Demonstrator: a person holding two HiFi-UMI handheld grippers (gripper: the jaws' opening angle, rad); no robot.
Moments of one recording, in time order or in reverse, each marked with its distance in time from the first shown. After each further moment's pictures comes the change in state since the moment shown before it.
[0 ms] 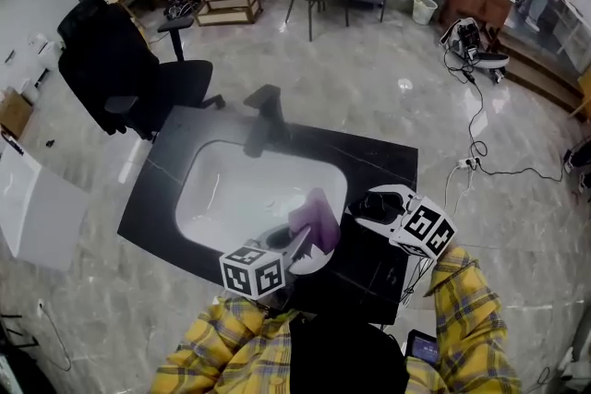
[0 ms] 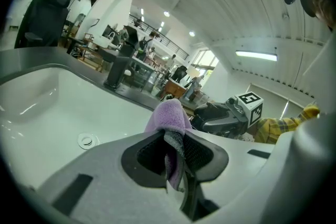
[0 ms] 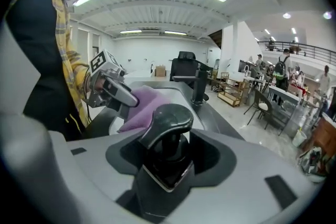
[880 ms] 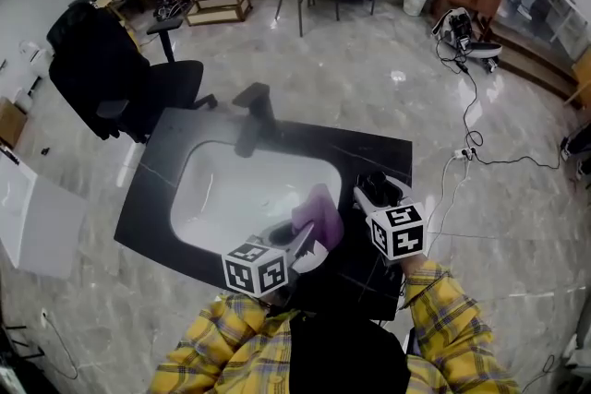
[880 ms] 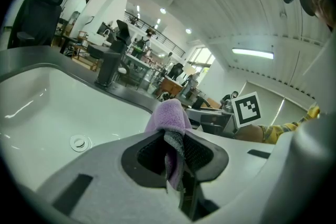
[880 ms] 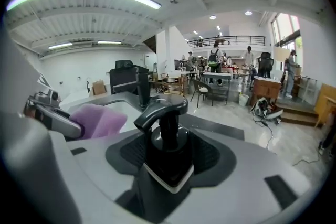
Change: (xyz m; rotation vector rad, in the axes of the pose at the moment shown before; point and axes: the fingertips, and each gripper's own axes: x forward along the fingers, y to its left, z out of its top) left arm 0.015 -0.013 0.001 0.021 0.029 -0.036; right arm -0.010 -0.061 -0.018 0.462 -0.078 -0.591
